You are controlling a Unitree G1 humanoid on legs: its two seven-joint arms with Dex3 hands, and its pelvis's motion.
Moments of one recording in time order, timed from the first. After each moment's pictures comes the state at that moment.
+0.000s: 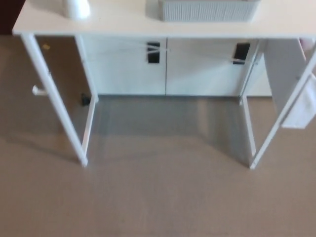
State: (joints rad) left_arm 0.15 0.48 0.30 1.02 -0.09 -0.47 -0.17; right_arm 0.20 -0.22 -0.24 0.78 -0.03 -0.48 -0.13
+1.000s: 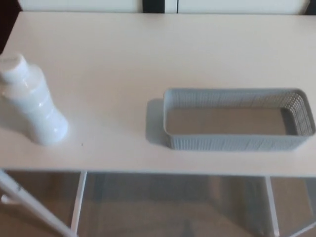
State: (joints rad) left_arm 0.13 0.49 0.30 0.99 -0.09 -0.48 -0.17; right_arm 0.18 -0.24 -0.25 0.82 -0.02 -0.52 -0.13
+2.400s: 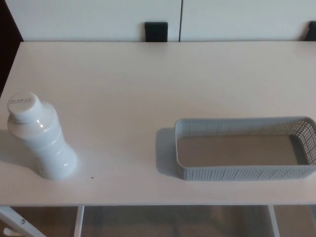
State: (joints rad) left_arm 0.24 0.49 0.47 0.71 -0.23 -0.34 -0.24; right_arm 0.32 -0.21 -0.25 0.55 0.04 -0.46 -0.08
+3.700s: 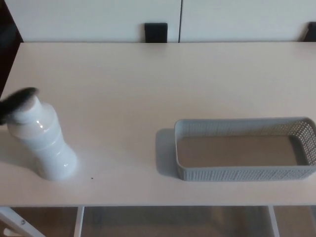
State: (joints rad) left_arm -0.15 0.58 0.22 -0.06 -0.43 -0.05 -0.33; right_arm 0.57 -0.21 -0.32 0.31 0.13 -0.43 0.02
